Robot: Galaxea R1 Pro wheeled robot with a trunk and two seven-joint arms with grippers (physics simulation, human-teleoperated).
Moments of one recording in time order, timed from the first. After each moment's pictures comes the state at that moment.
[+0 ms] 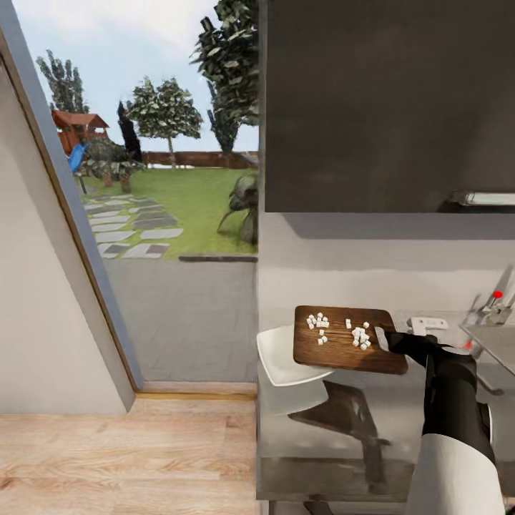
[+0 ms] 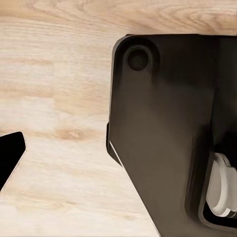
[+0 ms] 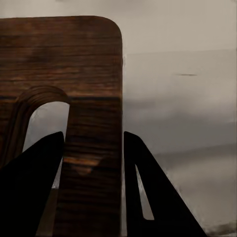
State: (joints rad) left arm 0.26 -0.03 -0.05 -0.47 0.06 -0.07 0.18; right arm -0.66 0.08 -0.65 -1.34 0.68 0.59 0.55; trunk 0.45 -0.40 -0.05
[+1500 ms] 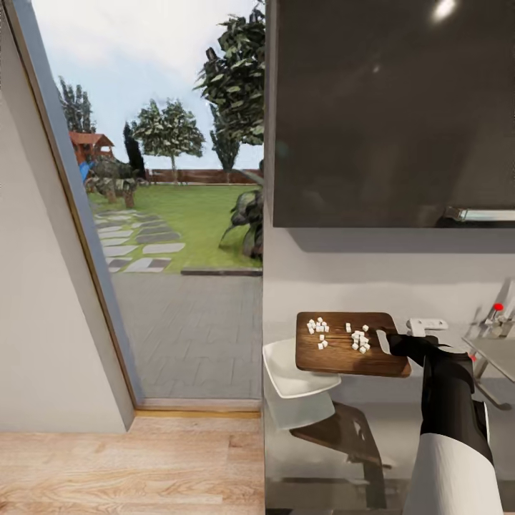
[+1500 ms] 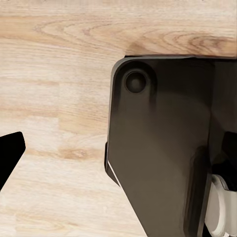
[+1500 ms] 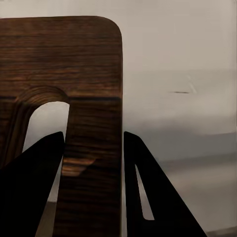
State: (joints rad) left arm 0.26 -0.03 -0.05 -0.47 0.06 -0.07 0.18; right arm -0.66 0.09 -0.65 -1.34 0.76 0.59 0.55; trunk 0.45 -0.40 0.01
